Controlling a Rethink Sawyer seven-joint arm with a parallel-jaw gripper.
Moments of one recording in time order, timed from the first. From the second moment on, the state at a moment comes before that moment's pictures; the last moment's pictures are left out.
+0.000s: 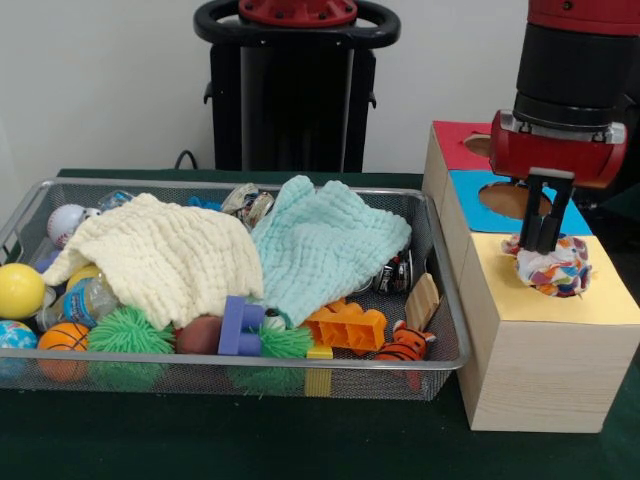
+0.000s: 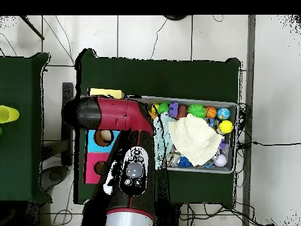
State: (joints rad) arm 0.12 -0.55 -0.16 1.39 0.17 0.59 1.92
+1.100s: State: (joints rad) arm 0.12 -0.50 -0.14 1.41 0.17 0.48 1.92
